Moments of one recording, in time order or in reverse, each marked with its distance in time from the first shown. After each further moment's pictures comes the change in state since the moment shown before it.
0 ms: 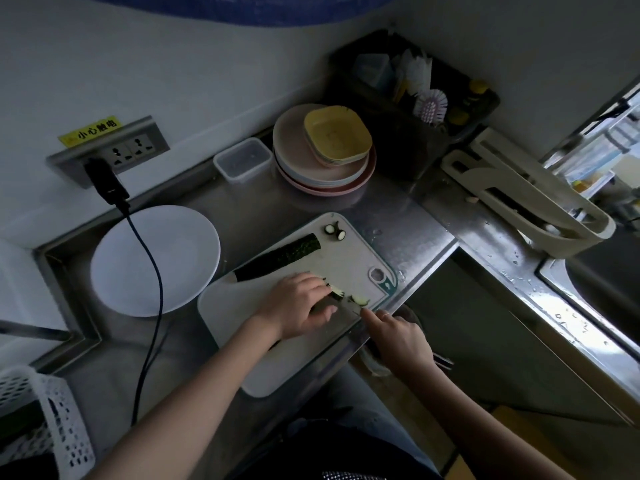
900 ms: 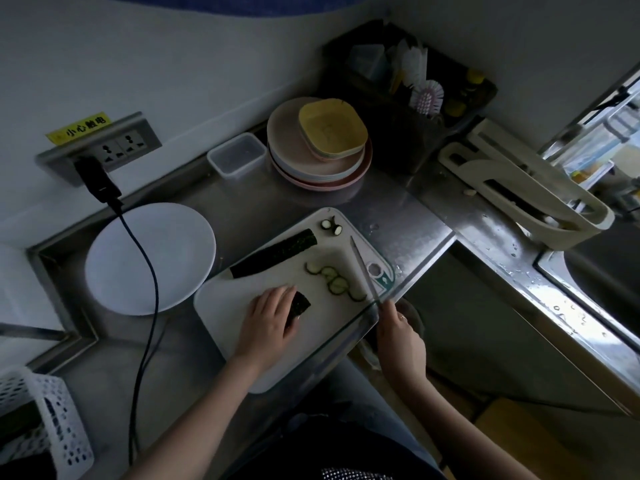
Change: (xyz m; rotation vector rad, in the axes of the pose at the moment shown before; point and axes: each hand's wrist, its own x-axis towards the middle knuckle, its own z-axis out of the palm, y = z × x) left_hand -0.059 0.000 0.042 0.005 0.101 -0.354; right_hand -0.008 -0.010 0.025 0.315 0.218 0.437
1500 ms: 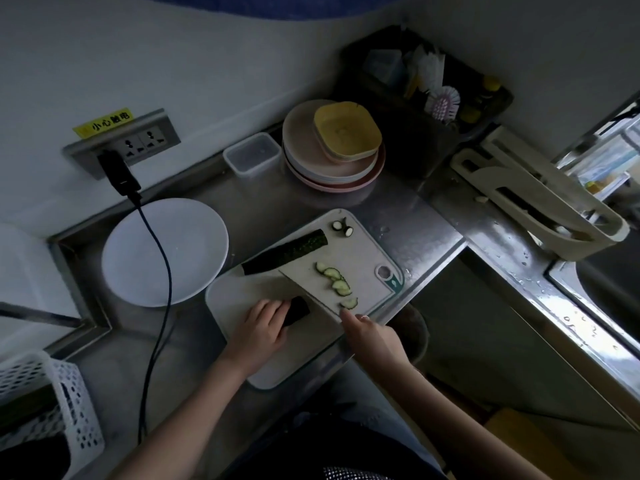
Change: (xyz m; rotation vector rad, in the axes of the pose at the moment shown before) left_hand -0.024 -0.034 0.007 0.124 0.136 0.167; right_hand 0.011 -0.030 0.011 -0.180 -0.251 -0.451
